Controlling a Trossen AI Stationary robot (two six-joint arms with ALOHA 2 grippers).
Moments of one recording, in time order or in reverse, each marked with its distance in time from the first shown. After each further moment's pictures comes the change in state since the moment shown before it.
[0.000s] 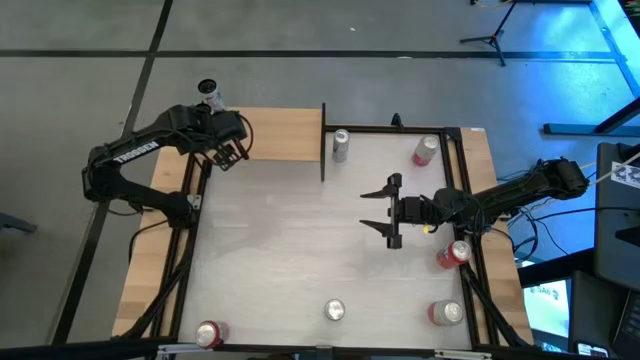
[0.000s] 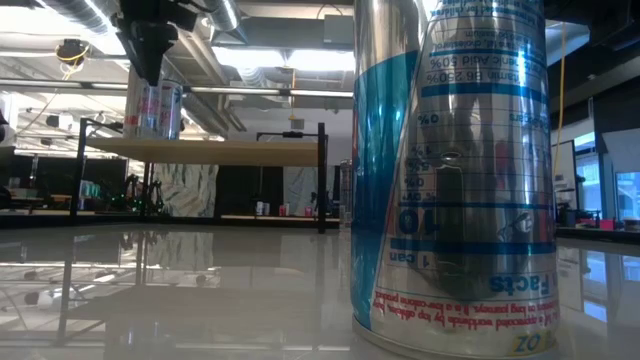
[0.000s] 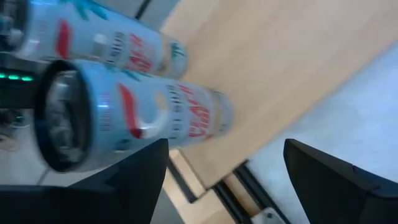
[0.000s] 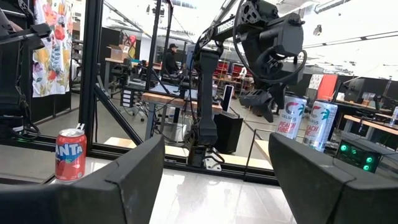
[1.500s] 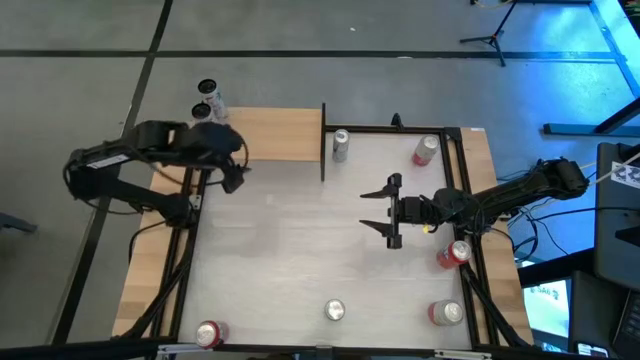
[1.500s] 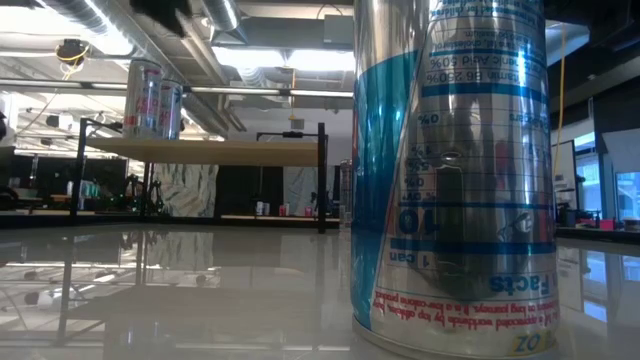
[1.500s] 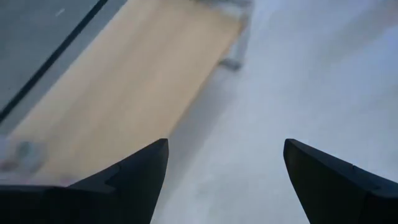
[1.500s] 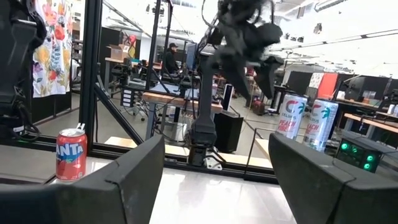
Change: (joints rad) left arm -0.302 -0.158 0.000 0.334 0.278 -0.020; right arm 0.000 0.005 0.000 0.000 0.001 0.008
